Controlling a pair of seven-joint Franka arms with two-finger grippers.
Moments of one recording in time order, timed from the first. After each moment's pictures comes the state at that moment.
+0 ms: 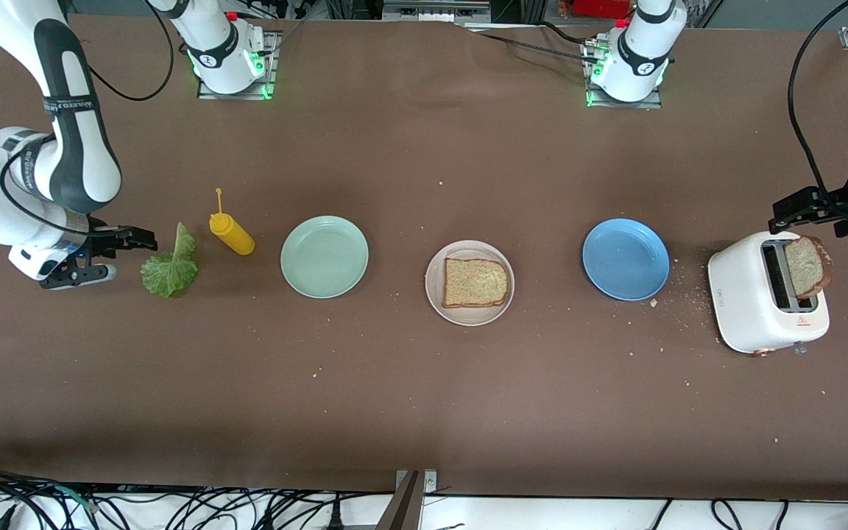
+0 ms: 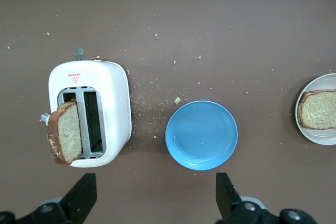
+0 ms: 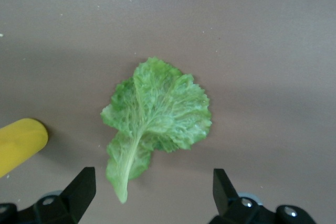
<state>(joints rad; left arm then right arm) -0.07 0.19 0.14 -1.42 -0.04 1.57 0.09 0.25 0.36 -0.42 -2.04 0.21 2.21 -0.46</state>
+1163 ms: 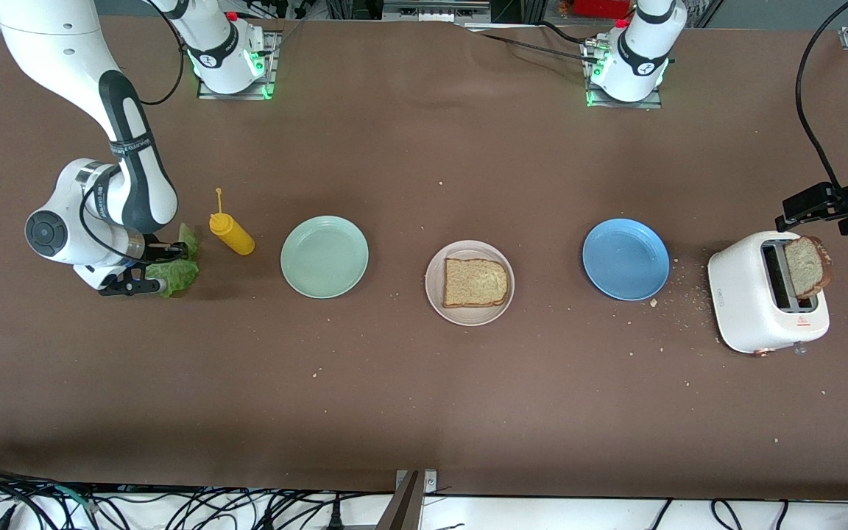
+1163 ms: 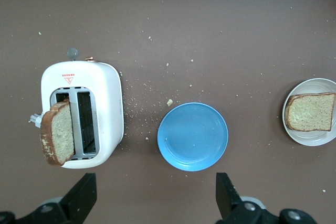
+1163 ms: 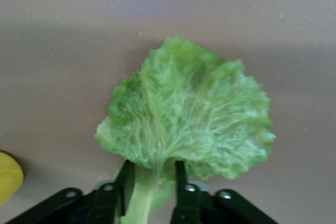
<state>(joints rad) -0.05 0.17 0.14 -1.42 -0.08 1.57 0.10 0.31 0.50 -0.39 -2.05 0.24 2.27 -0.33</state>
